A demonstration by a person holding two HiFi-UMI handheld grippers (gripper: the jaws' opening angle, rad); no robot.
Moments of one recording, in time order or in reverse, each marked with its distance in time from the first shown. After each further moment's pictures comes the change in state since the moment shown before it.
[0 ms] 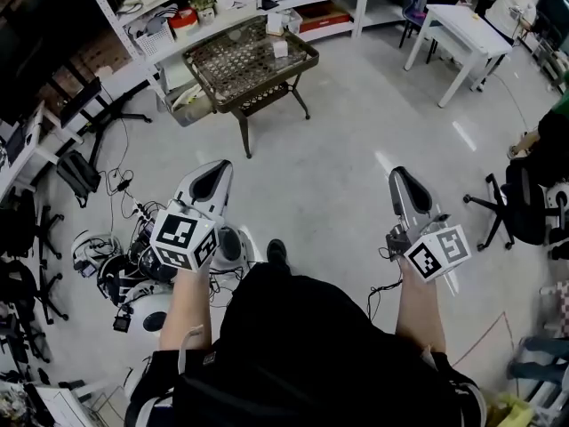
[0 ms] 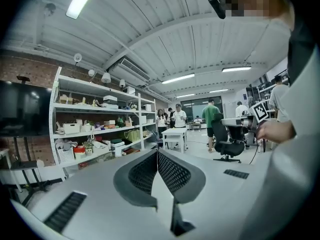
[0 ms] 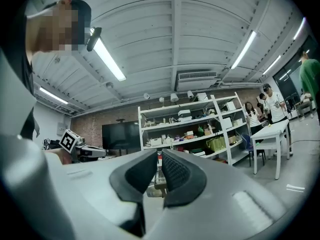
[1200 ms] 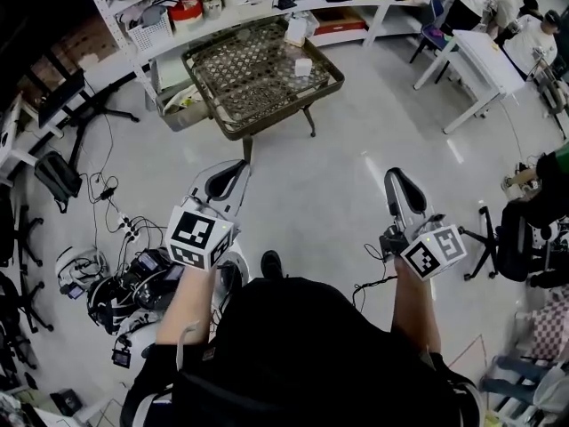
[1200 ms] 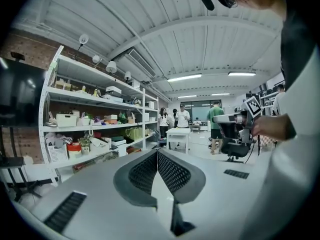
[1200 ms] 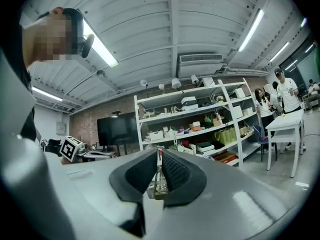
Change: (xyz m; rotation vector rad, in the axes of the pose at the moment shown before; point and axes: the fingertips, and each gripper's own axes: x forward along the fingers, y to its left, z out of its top) left arm 0.145 0.191 -0.017 -0.055 0.003 -0.062; right arm 0.267 -0.017 -0.033 0.038 0.099 0.028
